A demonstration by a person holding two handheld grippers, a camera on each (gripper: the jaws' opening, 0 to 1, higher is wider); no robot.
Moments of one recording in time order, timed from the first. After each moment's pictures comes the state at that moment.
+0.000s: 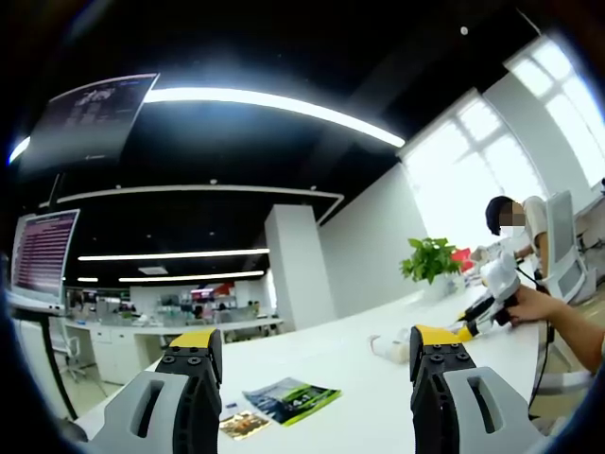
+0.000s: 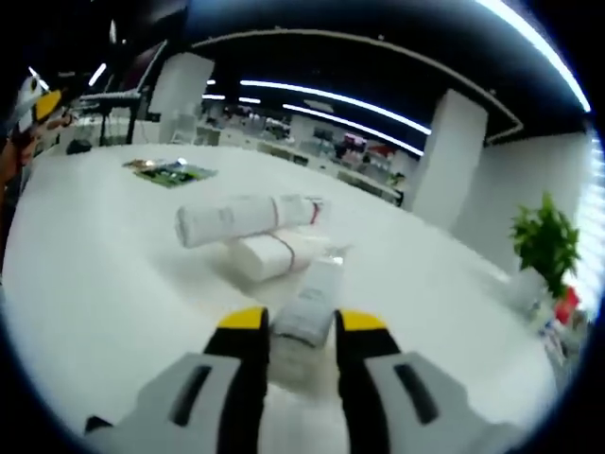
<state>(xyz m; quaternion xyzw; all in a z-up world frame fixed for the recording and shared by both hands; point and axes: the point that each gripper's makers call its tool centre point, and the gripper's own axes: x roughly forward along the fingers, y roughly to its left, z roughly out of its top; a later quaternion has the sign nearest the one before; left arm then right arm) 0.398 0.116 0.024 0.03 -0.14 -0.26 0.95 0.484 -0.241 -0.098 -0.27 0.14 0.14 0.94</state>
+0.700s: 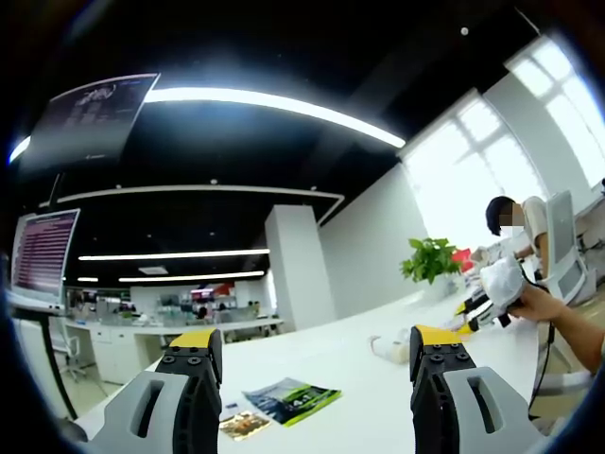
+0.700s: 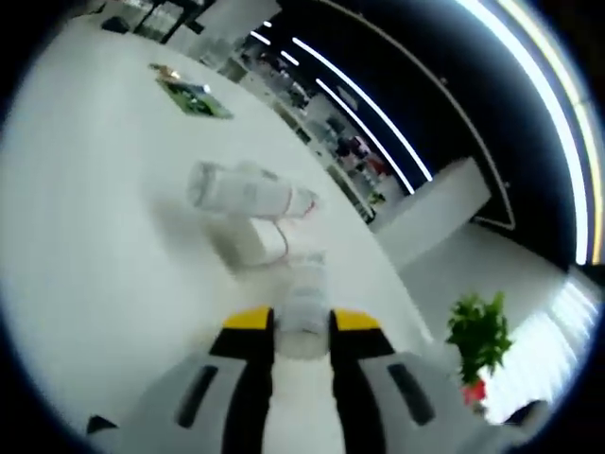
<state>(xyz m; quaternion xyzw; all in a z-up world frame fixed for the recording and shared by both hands) 0.398 0.118 0.024 0.03 -0.15 -0.26 0.95 0.466 -0.237 -0.084 -0.46 0.15 0.08 0.87</state>
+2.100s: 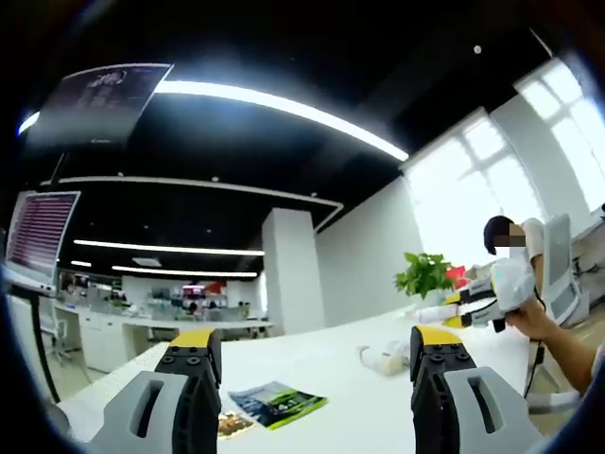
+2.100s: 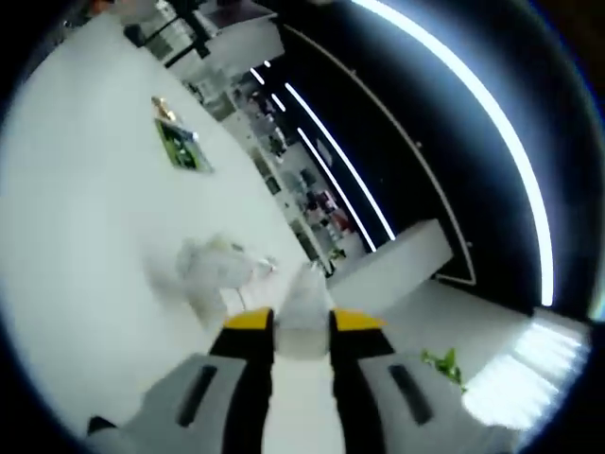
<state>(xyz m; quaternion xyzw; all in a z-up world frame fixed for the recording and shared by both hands) 0.396 0.114 0.027 -0.01 -0.15 -0.28 0.95 0.464 -0.212 -0.013 -0.52 -0.01 0.06 0.85</state>
